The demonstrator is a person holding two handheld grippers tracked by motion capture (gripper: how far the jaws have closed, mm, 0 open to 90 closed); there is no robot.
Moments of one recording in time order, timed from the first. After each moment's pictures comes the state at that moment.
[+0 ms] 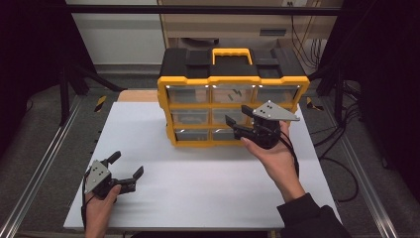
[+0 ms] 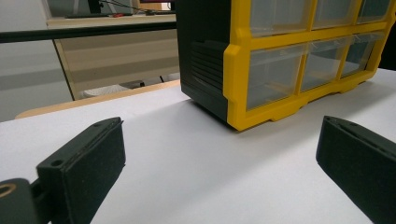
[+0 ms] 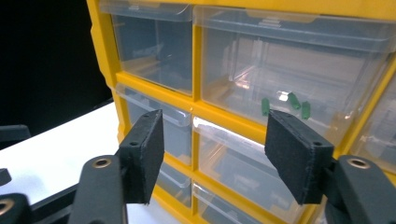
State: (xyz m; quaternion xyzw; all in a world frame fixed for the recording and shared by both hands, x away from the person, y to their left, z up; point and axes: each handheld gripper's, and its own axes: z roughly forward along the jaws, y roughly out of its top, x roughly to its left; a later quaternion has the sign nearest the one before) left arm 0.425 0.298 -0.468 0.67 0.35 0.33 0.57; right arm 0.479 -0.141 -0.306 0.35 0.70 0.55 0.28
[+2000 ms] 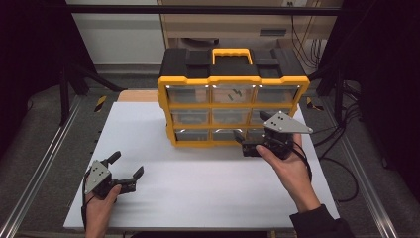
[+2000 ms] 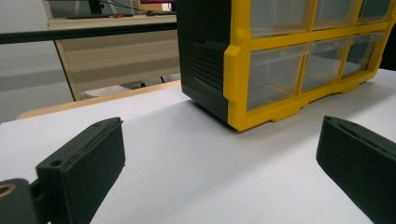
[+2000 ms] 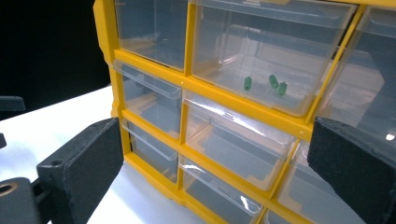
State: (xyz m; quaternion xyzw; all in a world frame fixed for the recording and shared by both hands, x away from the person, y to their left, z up) left arm 0.425 0.299 -0.468 0.67 0.35 0.34 0.57; right arm 0.458 -0.167 -0.315 0.33 0.72 0.53 0.31
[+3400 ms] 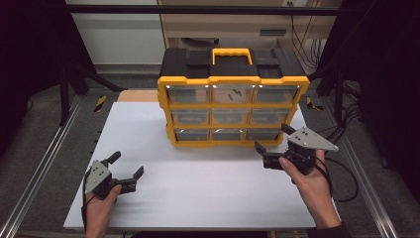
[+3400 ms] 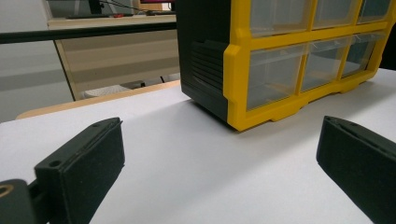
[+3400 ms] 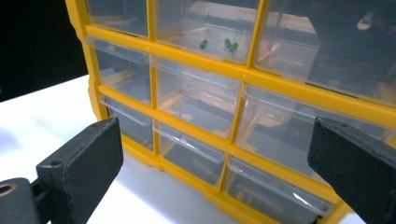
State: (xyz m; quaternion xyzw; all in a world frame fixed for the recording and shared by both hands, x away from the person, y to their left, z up) left arm 0.425 0.298 -0.468 0.67 0.35 0.34 0.56; right arm 0.428 -0.214 -0.333 0.37 0.70 0.52 0.33
